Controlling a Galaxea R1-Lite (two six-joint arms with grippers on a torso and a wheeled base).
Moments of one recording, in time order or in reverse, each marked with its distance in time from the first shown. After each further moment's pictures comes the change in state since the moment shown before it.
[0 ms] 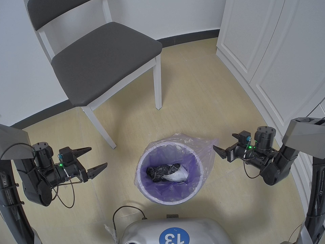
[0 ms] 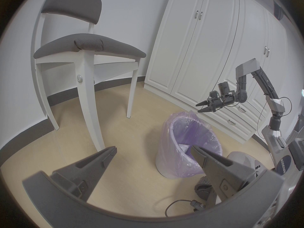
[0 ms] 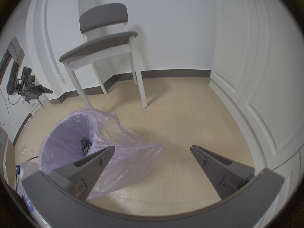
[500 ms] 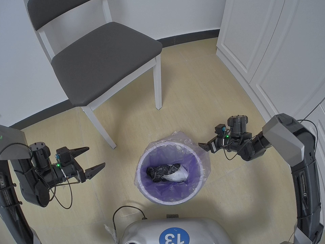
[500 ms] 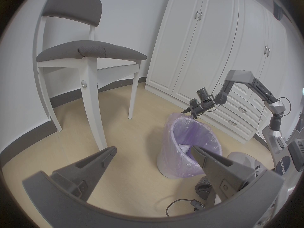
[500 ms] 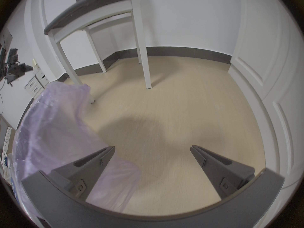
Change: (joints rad) left arm 0.014 -0.038 0.029 0.000 0.000 0.004; right arm 0.015 0.276 -0.728 0.646 0.003 -0.120
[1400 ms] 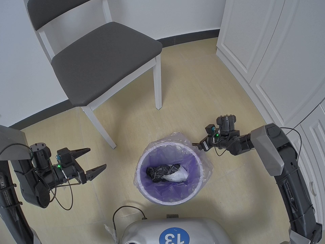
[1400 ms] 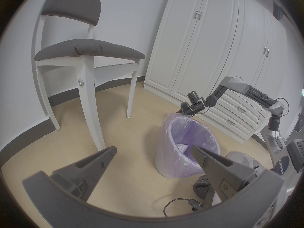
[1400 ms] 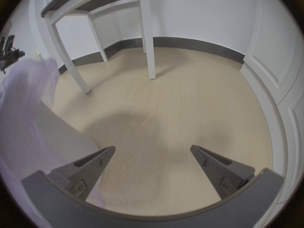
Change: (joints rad) left arm -0.011 0.002 0.010 0.000 0.000 0.001; right arm -0.015 0.187 -0.392 0.229 0.008 -0.047
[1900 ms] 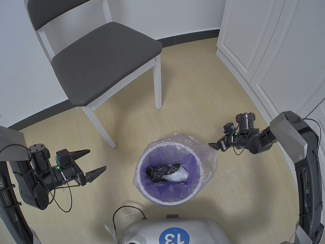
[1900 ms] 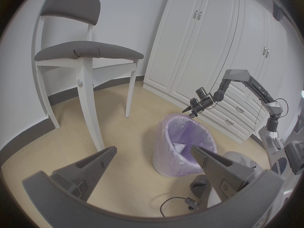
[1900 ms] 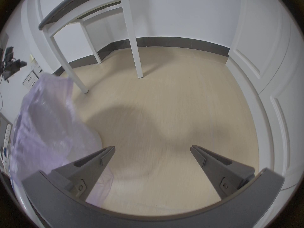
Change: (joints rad) left arm -0.003 -0.026 0.042 0.000 0.000 0.001; right arm -0.074 -0.246 0.491 -0.190 0.038 -0.039
